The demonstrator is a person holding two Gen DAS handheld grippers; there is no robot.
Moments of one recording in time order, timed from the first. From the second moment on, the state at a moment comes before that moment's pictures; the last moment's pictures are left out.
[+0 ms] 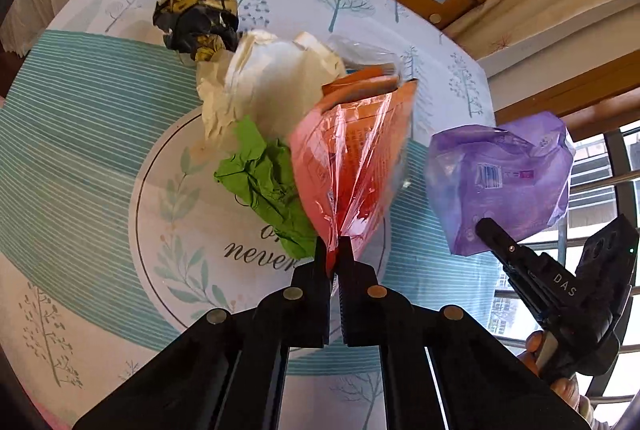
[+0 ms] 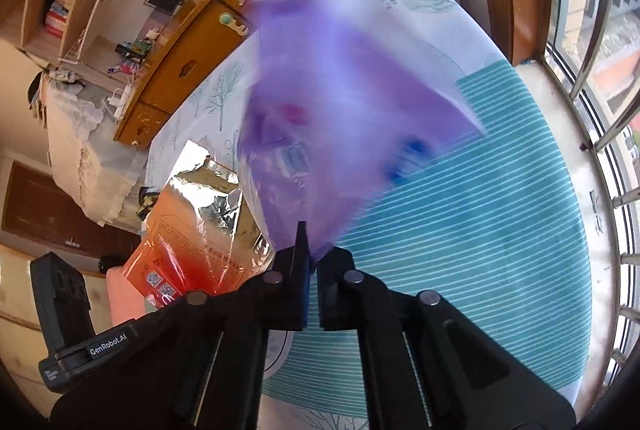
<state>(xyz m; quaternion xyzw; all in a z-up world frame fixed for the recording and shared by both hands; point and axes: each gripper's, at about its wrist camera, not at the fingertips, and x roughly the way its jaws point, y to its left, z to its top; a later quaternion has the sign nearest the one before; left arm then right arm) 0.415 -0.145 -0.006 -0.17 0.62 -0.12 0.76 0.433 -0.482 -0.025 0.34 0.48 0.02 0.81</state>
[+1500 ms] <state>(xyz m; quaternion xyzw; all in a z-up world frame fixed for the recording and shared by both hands) -0.097 0.110 0.078 0.07 0.50 -0.20 0.84 -0.066 -0.113 0.002 0.16 0.54 0.10 0.82</state>
